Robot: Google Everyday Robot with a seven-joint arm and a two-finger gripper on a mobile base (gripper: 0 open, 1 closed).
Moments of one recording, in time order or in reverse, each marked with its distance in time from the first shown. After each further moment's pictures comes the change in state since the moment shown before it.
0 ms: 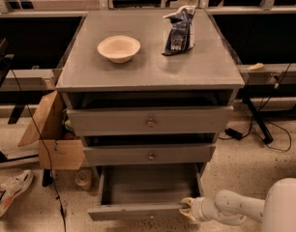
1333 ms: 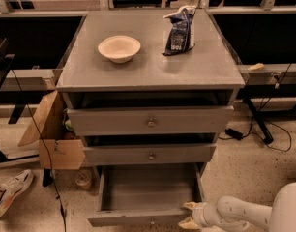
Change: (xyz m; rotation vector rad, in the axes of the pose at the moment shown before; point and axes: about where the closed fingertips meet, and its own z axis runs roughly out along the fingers) arm 0.012 0.010 -0.010 0.030 0.019 0.028
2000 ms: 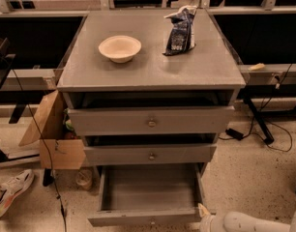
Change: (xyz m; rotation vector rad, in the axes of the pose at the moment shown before) arm 0.033 0.032 -0.023 0.079 0.058 0.031
